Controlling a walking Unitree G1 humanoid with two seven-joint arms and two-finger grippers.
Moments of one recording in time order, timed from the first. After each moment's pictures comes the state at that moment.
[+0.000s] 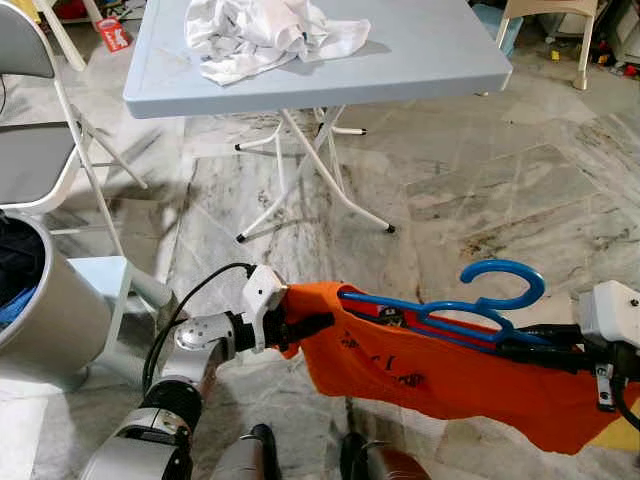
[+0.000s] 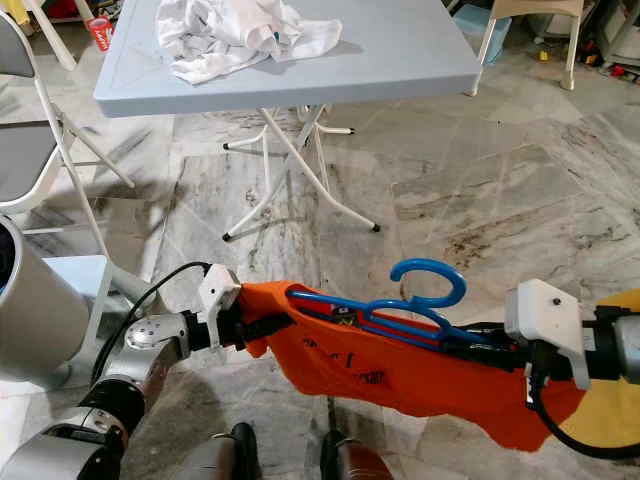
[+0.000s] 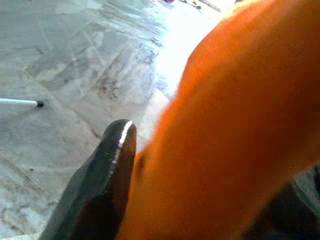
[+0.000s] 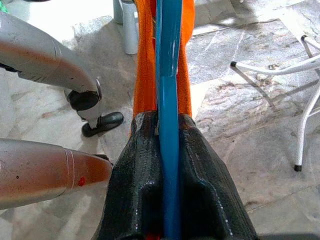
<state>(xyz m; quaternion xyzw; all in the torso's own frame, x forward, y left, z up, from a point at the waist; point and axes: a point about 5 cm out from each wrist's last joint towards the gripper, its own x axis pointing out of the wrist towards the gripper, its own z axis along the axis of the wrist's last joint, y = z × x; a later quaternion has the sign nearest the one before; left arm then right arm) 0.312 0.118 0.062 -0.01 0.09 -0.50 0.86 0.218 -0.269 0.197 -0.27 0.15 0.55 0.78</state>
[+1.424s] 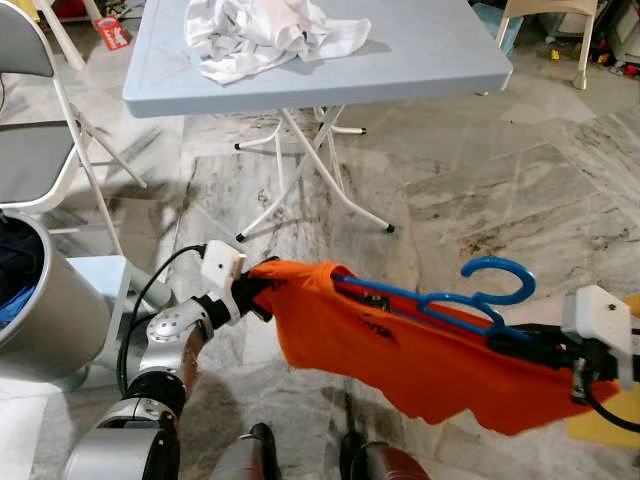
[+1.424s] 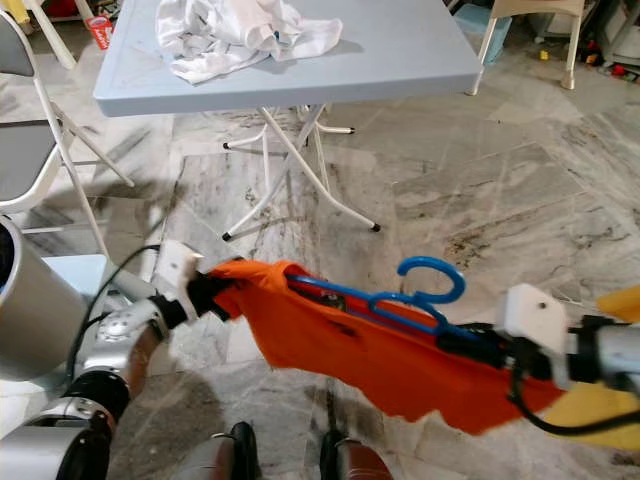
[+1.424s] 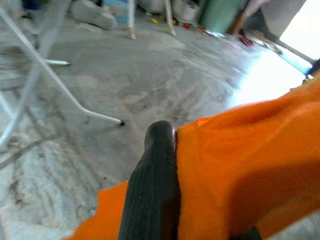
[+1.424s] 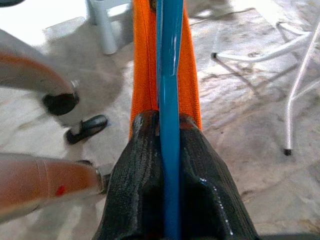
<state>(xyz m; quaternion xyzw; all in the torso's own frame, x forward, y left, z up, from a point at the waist) 0.333 0.161 0.079 -0.04 0.04 -0.33 0.94 0.231 -0.273 0.162 -0.25 0.15 0.50 0.82</state>
